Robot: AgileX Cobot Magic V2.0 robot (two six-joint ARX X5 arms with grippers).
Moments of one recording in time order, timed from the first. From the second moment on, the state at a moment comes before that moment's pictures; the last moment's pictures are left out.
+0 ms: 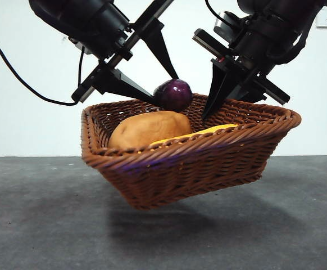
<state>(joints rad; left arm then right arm) -0.65 1.50 1.06 -0.21 0.31 -0.80 0.45 1.58 1.17 -0.52 -0.37 0.22</state>
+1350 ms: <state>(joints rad) -0.55 1.00 1.06 -0.94 0.23 -0.17 0.45 1.58 1.17 -0.53 -0.34 0.17</state>
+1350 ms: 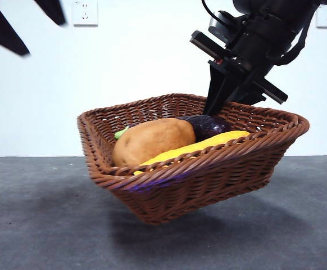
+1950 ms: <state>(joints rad) -0.55 0.78 1.06 -1.10 0.18 -0.02 0.16 1.58 1.18 -0.57 -0.41 0.19</state>
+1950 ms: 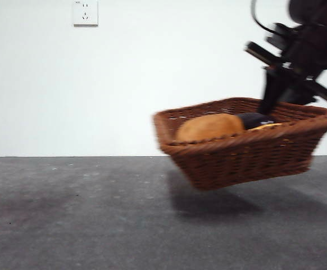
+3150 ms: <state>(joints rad) -0.55 0.87 1.06 -1.04 0.18 0.02 -0.03 1.84 1.19 -0.47 -0.43 0.05</state>
